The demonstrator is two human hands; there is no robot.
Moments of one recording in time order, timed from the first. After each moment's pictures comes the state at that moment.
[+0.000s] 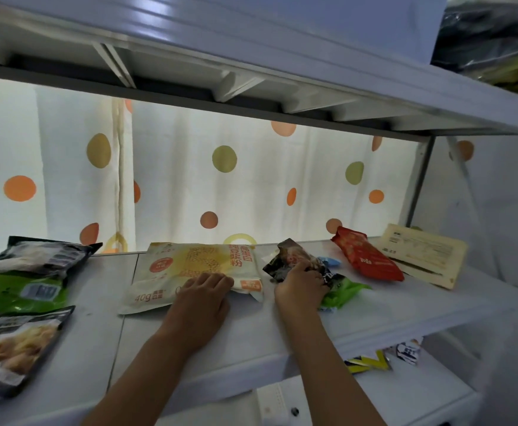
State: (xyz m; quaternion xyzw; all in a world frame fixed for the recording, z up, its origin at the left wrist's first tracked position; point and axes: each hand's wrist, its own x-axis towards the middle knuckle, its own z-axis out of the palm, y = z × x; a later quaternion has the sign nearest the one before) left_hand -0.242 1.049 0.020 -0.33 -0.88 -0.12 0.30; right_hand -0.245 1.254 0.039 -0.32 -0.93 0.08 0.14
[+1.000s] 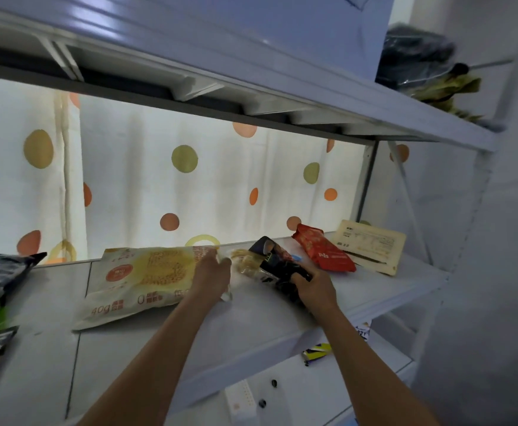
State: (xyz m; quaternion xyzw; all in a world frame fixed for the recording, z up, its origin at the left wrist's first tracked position) left_hand -0.268 1.140 0.065 -0.11 -0.79 -0.61 -0.01; right_hand -0.180 1.339 0.043 -0.21 -0.84 0.41 0.28
